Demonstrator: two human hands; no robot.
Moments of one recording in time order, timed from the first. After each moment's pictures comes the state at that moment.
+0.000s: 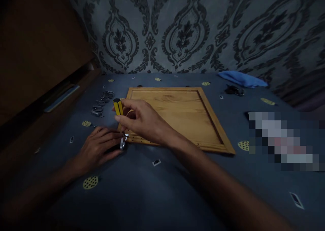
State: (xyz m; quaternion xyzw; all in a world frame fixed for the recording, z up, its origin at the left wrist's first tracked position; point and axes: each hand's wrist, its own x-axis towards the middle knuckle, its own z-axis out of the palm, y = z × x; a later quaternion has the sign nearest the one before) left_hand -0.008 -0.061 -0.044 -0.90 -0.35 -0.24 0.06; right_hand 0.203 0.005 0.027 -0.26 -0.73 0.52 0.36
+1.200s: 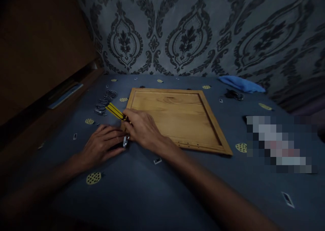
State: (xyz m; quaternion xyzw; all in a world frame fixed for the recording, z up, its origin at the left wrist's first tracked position) left_hand -0.010 -0.061 -0.047 -0.90 -0.35 -0.24 0.05; right_hand 0.191 0.004 -0.007 -0.36 -0.88 0.17 0.27
